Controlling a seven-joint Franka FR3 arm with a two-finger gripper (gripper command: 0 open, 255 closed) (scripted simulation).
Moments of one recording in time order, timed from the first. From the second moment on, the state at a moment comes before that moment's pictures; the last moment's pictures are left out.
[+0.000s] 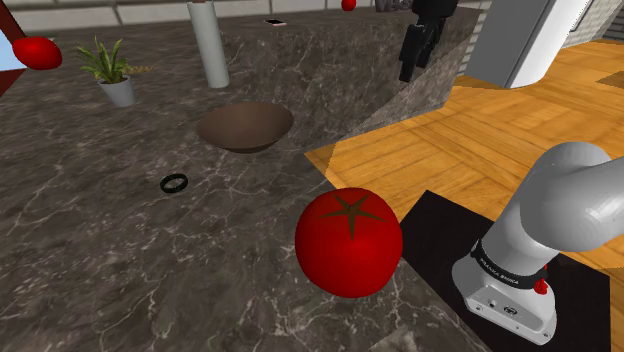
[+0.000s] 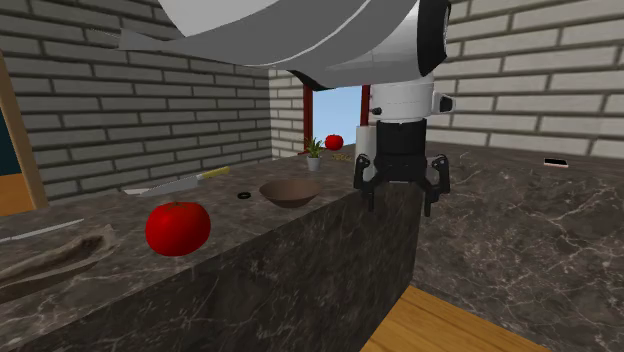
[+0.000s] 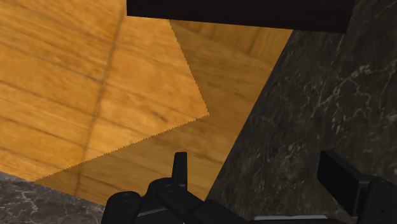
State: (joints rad) arm -0.01 -0.76 -0.02 -2.31 -0.07 1.62 -0.11
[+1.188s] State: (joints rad) arm 0.07 -0.45 0.29 -2.12 0.08 1.72 0.28
